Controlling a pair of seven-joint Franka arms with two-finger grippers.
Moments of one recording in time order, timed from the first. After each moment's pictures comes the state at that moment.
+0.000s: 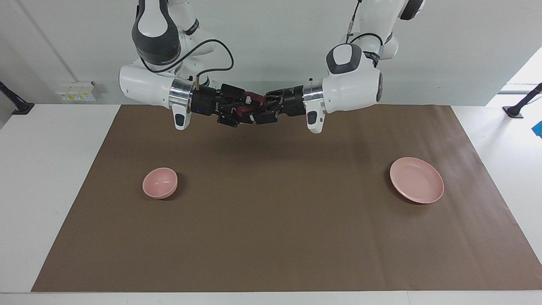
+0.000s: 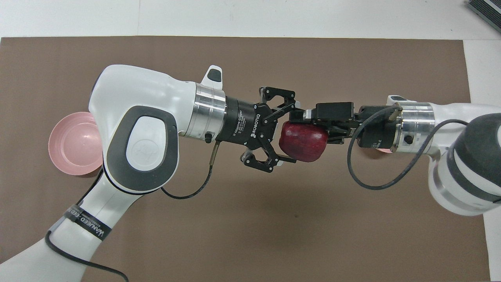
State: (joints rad) left arm -0.18 0.24 -0.44 -1.61 -1.12 2.05 -1.15; right arm 0.21 -0.02 -0.07 -1.99 1.44 1.89 -0.21
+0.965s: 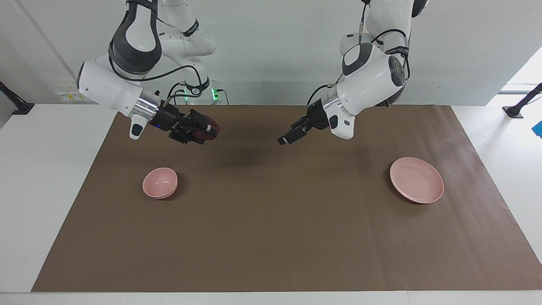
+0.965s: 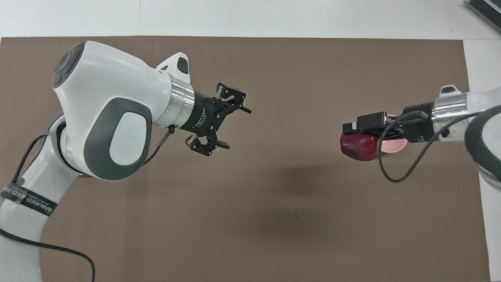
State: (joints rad) left arm -0.09 0.24 -0.42 -1.61 -0.50 1.98 -1.13; right arm 0.05 0.05 -0.07 -1.90 0.72 1.86 -0.21
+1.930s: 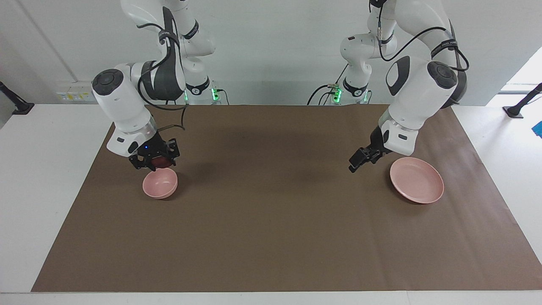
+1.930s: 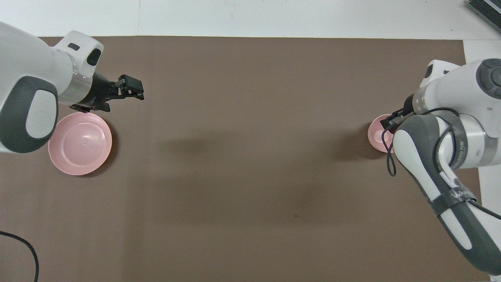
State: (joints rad) left arm 0.21 0.24 -0.41 -1.63 -0.04 1.95 -0.33; right arm 0.07 0.22 -0.06 -1.83 -0.11 2.13 -0.41
